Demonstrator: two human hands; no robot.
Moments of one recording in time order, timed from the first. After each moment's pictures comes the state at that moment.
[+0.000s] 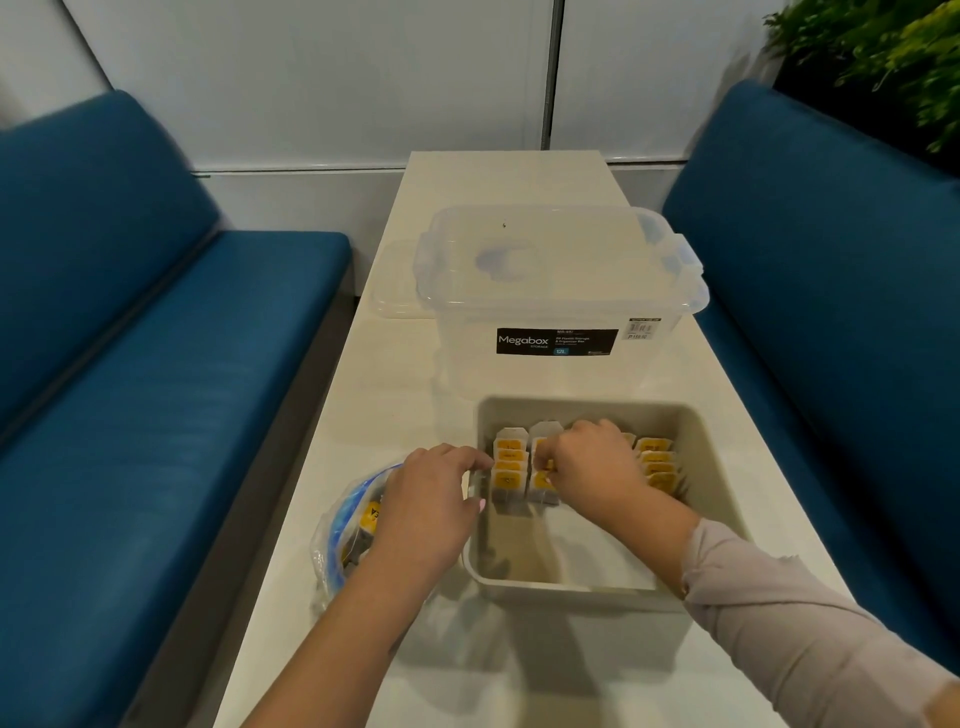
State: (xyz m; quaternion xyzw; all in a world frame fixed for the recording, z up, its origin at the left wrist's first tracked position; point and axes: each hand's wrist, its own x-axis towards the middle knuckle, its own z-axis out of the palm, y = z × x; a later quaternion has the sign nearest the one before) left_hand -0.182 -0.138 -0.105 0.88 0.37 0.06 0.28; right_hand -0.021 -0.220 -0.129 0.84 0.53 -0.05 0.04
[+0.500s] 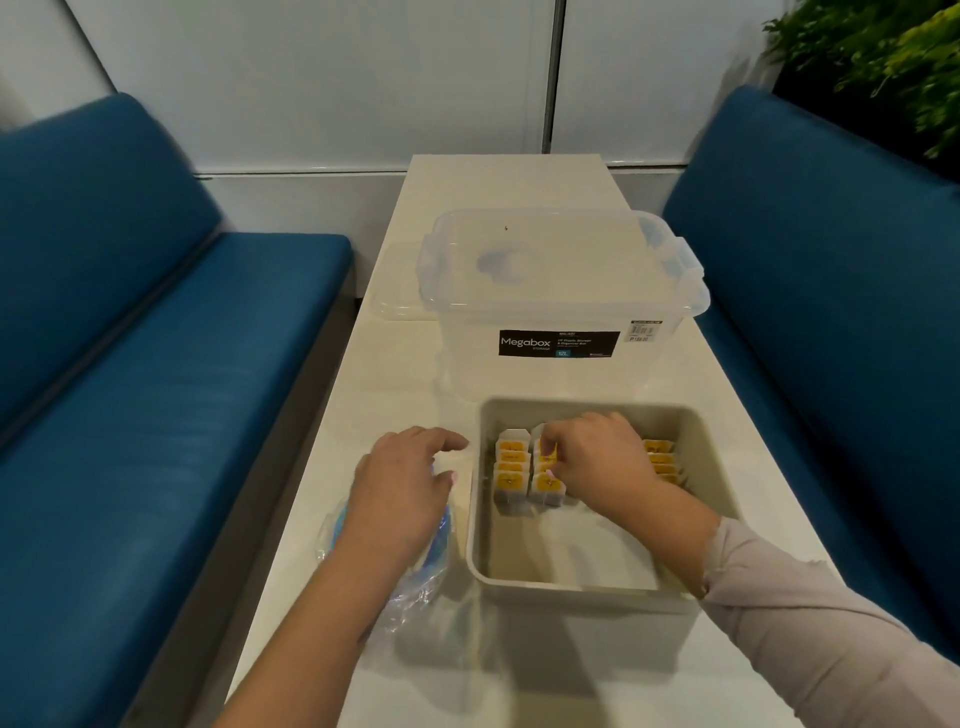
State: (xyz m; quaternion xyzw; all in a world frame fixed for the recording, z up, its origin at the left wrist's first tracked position) left_hand -0.196 -0.118 -0.099 0.88 0.38 0.11 0.26; right_hand -0.015 -0.221 -0.124 0.85 0.52 -0.05 -0.03
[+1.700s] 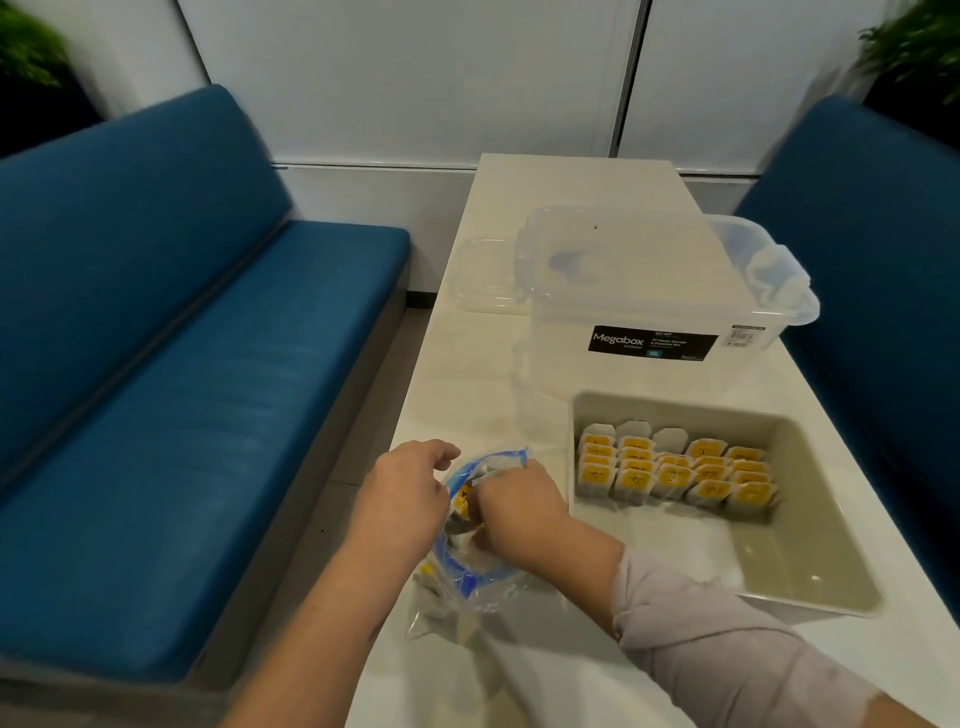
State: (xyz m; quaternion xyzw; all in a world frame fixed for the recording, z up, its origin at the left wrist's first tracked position) left_hand -0.273 -0.081 -0.109 0.82 0.47 0.10 0.29; right_hand -0.162 -0.139 -0.144 0.77 0.62 -0.10 0.08
